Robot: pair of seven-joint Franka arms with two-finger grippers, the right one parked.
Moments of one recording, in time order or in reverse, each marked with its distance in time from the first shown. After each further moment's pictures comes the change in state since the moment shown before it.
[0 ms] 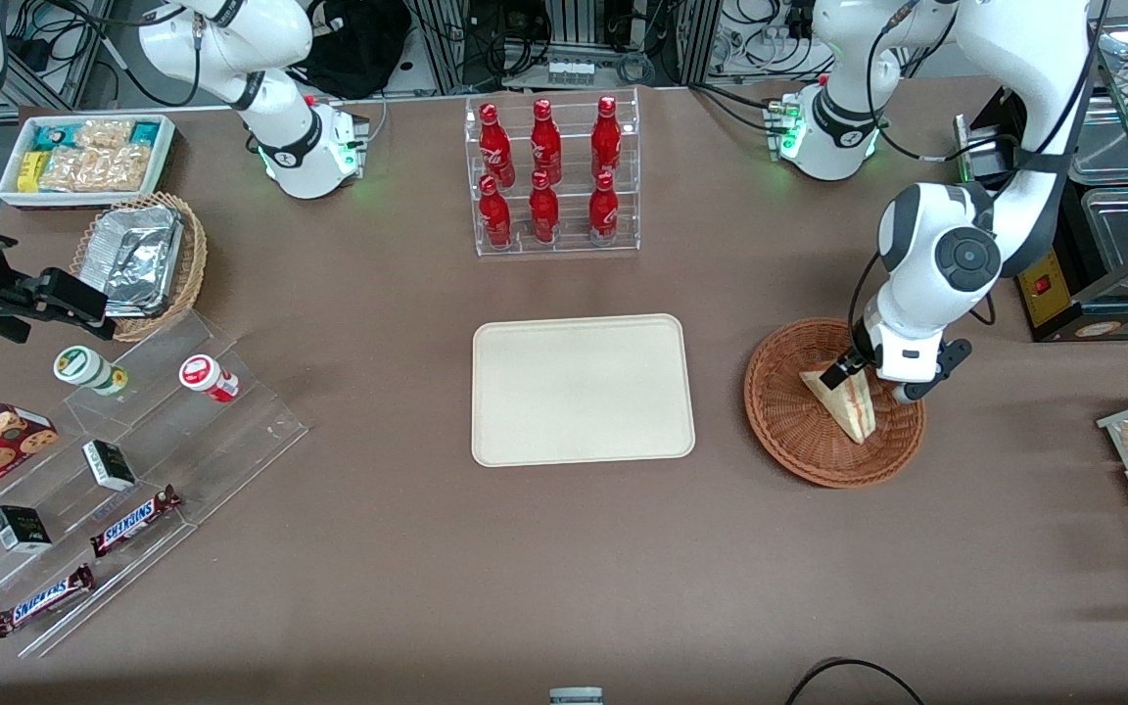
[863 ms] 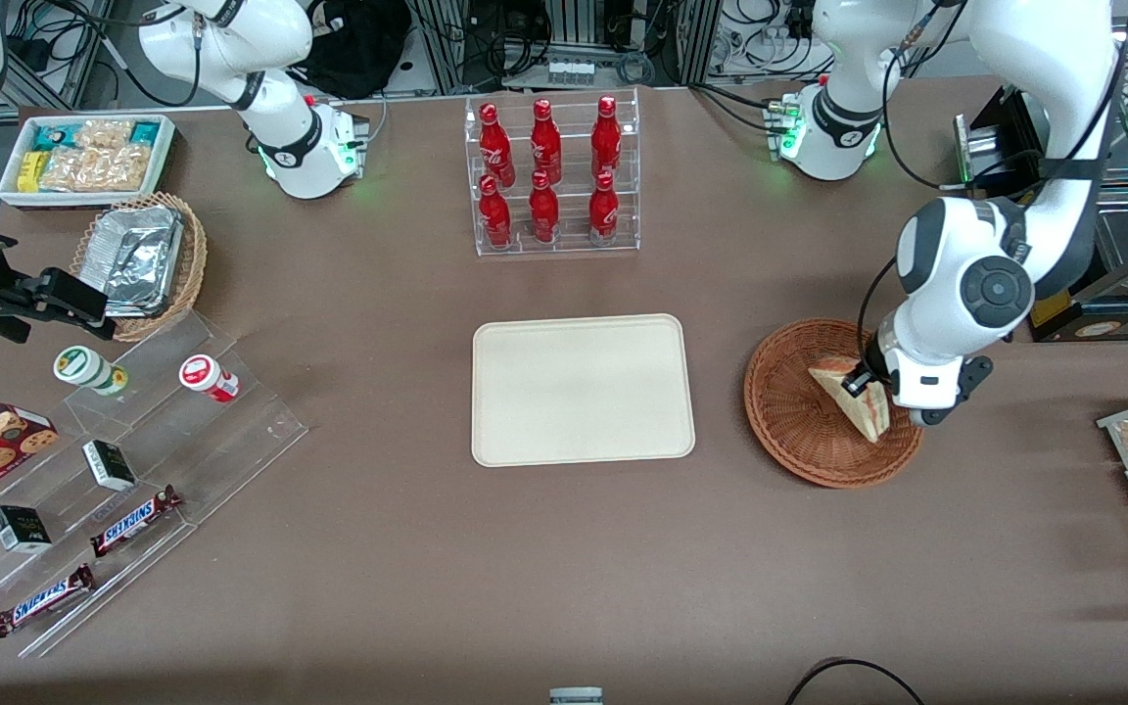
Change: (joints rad) arm -0.001 0.040 -0.003 0.270 -0.001 -0.332 -0.012
